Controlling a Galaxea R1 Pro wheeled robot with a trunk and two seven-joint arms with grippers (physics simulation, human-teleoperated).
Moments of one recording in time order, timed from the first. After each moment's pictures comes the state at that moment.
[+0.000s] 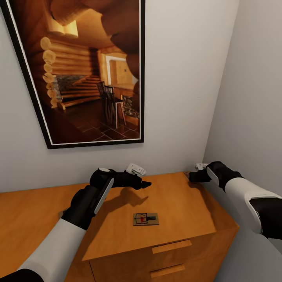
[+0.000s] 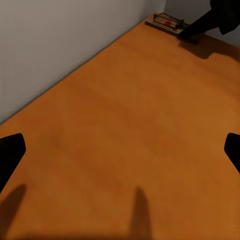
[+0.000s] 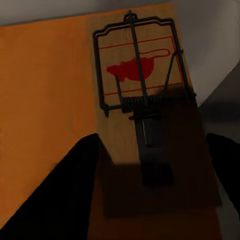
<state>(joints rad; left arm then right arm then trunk) -0.78 -0.07 -0.33 -1.23 -0.01 0.85 -0.58 -1.24 -0.18 0.16 -0.16 -0.06 0.63 0.33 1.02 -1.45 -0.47</state>
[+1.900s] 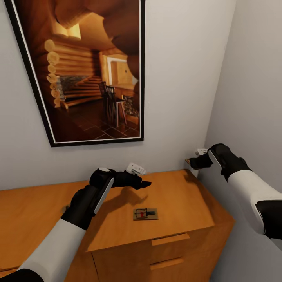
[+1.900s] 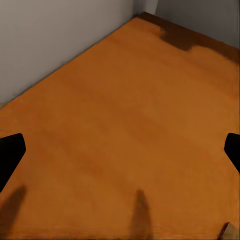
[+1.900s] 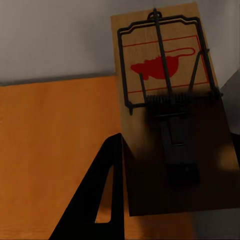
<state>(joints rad) -0.78 -0.07 -0.33 -1.23 -0.01 0.85 -0.58 -1.24 -0.20 0.16 -0.51 -0.05 0.93 0.35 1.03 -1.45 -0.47</state>
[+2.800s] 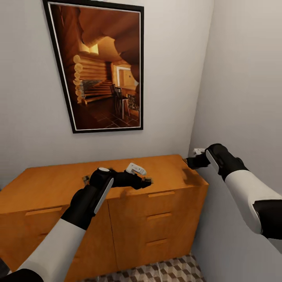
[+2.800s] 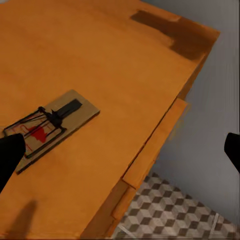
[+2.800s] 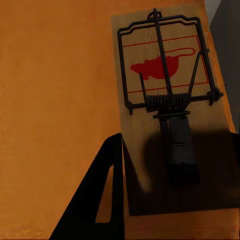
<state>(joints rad) -0.78 -0.07 -0.33 -1.23 -0.01 0.85 -0.58 -1.24 -0.18 0.16 -0.51 -0.05 0.92 0.35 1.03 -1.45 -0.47</state>
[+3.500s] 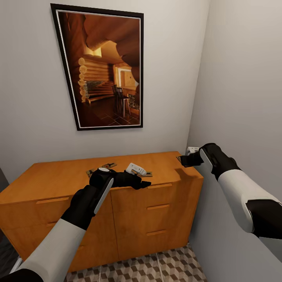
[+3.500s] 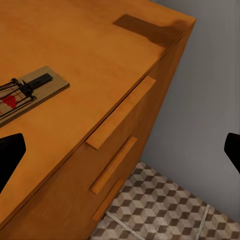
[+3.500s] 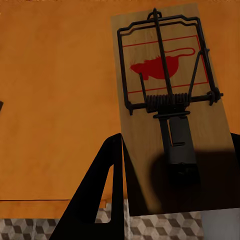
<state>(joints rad) -0.78 -0.07 -0.33 -1.23 -0.01 0.85 -0.58 -1.24 -0.12 0.10 -0.51 -0.05 0.90 0.33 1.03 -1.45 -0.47</state>
